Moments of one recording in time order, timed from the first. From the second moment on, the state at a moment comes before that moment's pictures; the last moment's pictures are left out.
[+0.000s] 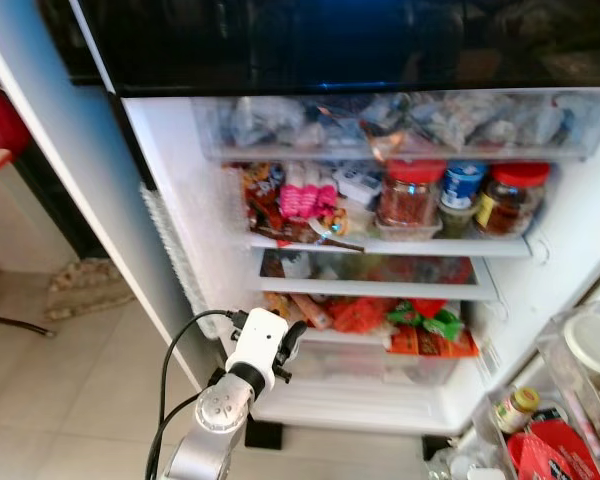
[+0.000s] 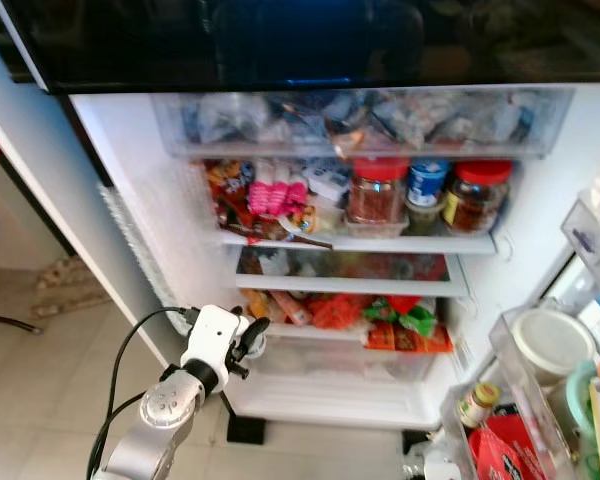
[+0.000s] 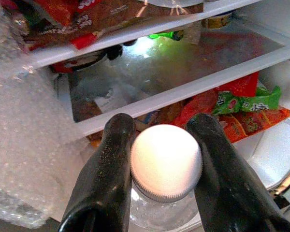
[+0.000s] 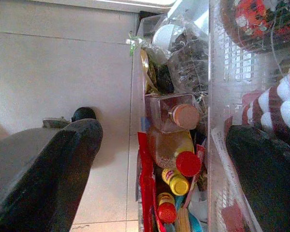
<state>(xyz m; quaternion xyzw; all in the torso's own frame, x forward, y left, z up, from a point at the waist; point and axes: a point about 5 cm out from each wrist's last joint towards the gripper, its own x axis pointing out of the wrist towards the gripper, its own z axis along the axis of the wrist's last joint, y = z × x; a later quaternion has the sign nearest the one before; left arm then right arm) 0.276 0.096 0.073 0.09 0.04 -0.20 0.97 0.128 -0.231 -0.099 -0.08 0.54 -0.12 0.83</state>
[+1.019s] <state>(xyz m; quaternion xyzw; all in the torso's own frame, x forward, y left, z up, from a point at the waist) 0.275 0.085 0.075 0.09 0.04 -0.22 0.97 0.127 -0.223 -0.101 -0.08 0.54 -0.10 0.83</state>
